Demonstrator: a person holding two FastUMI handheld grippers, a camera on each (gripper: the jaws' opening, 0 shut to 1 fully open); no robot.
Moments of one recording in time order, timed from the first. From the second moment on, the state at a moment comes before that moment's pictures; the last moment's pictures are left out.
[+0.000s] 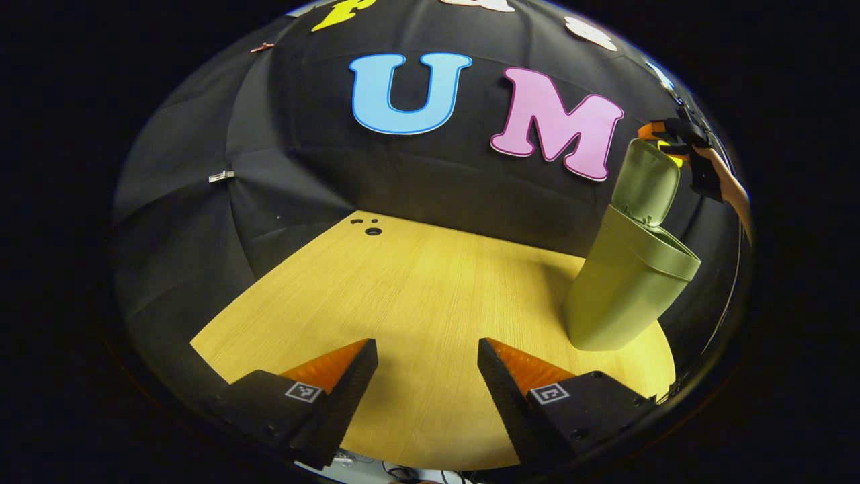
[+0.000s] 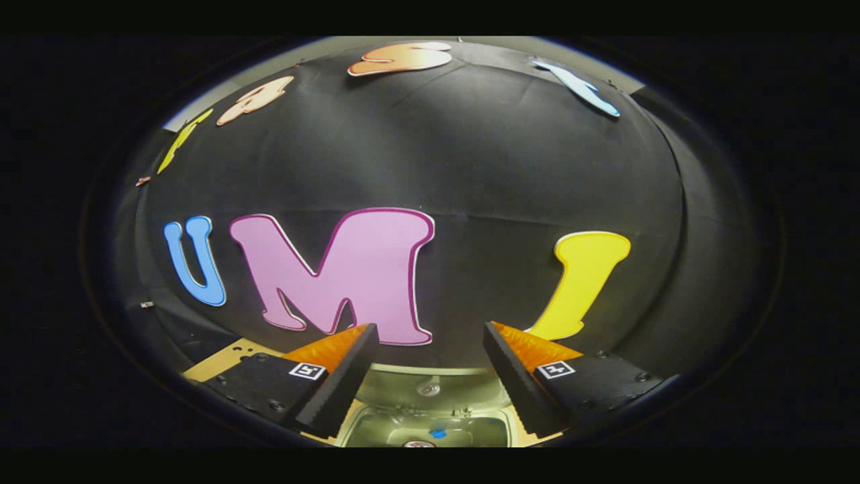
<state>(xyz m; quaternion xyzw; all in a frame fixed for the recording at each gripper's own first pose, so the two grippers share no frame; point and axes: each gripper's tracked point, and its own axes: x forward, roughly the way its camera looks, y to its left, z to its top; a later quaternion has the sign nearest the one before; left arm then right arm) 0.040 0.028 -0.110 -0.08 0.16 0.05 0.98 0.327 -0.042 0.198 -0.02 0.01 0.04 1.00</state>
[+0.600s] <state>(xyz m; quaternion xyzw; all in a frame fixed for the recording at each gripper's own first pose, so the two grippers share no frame) 0.038 0.036 -0.108 -0.05 0.16 0.02 0.99 0.268 -0.041 0.173 -0.01 0.02 0.03 1.00</state>
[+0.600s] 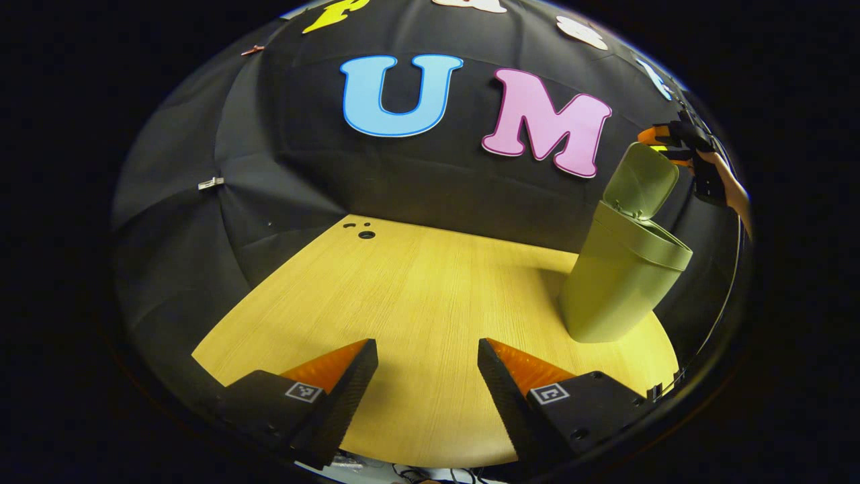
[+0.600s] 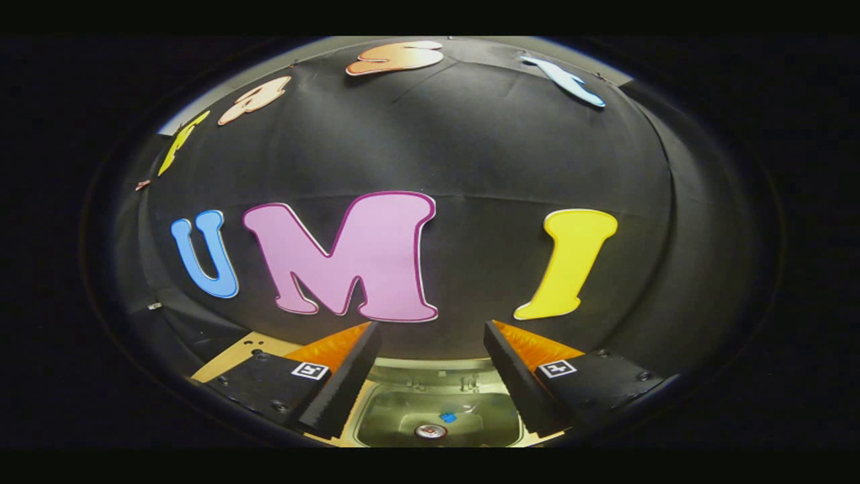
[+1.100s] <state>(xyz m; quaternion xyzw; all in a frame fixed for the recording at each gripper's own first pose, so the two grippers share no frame) 0.030 0.025 -0.117 -0.01 0.17 -0.03 0.98 0.210 -0.045 0.097 0.02 0.08 0.02 1.00</state>
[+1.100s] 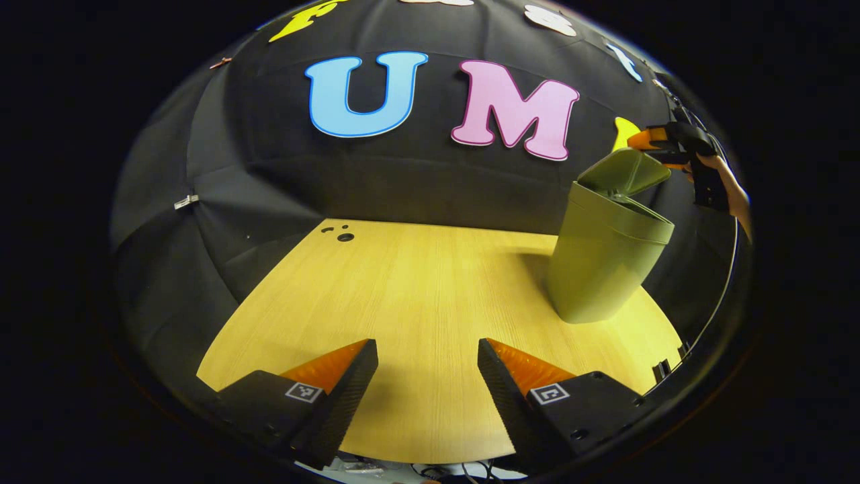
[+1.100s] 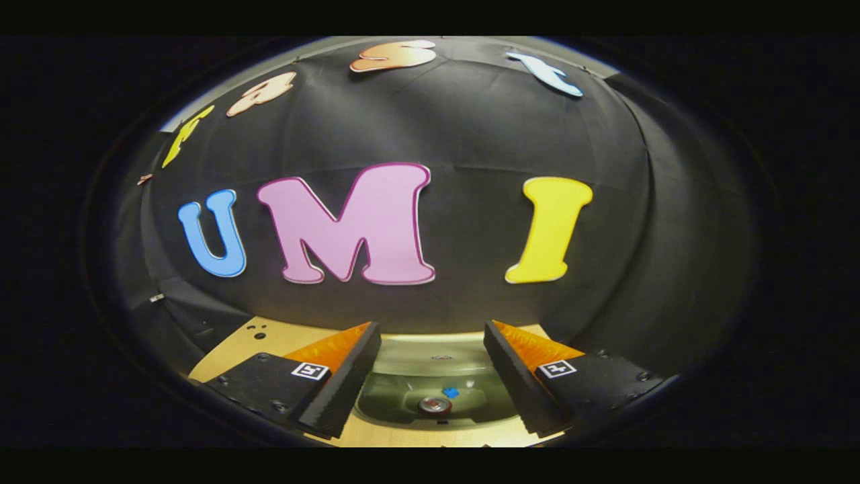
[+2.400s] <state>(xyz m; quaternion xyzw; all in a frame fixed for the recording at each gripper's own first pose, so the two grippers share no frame) 0.013 0.011 -0.130 -0.01 0.19 -0.06 0.98 0.187 -0.047 -0.004 -0.01 0.13 0.01 0.99</state>
